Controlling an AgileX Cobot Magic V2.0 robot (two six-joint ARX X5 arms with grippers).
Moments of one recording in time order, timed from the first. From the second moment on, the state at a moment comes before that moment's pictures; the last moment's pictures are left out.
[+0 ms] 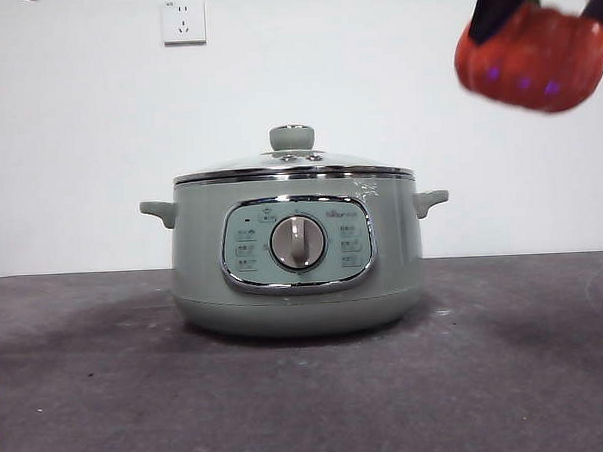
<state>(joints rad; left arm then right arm) -0.19 0.93 1.05 -0.57 0.54 -0.01 0.54 0.94 0.96 -0.77 -0.08 0.00</state>
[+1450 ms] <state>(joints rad) -0.52 1.77 1.45 -0.26 0.21 0.03 0.54 0.74 0.96 -0.80 -0.08 0.11</state>
